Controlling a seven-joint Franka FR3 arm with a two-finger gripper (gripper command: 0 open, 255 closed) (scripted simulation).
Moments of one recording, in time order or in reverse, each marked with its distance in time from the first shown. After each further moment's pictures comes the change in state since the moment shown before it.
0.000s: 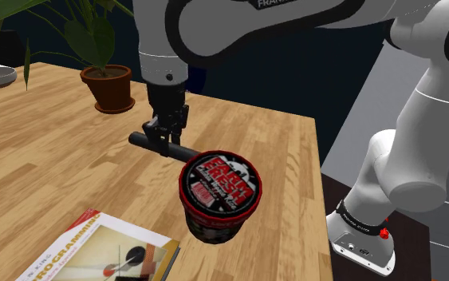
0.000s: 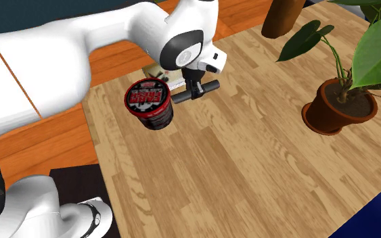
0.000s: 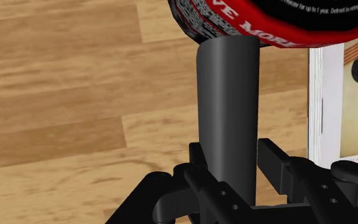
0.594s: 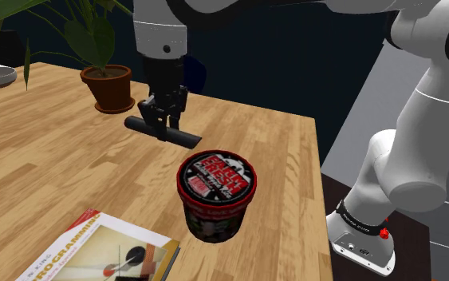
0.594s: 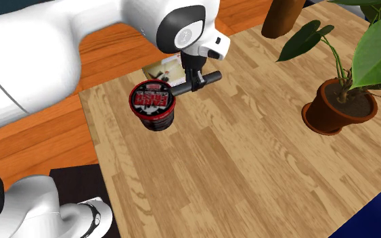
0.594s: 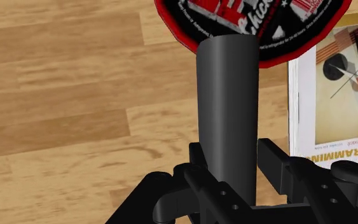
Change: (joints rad) arm 0.000 -0.003 0.000 0.116 -0.001 -0.118 0.007
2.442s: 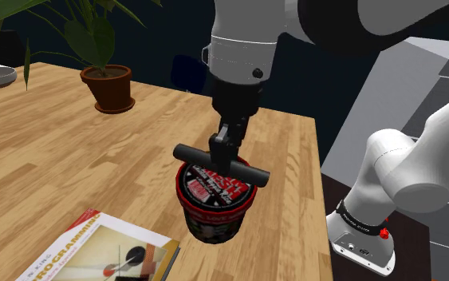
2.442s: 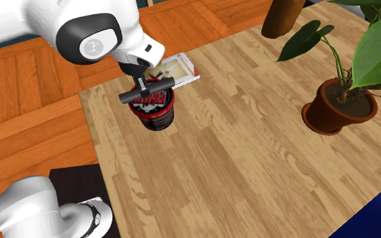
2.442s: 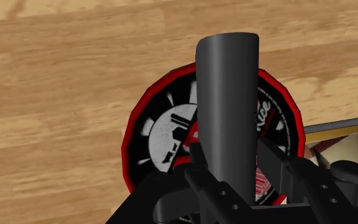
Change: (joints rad) arm 0.074 -0.441 0.052 -0.440 0.156 0.029 0.071
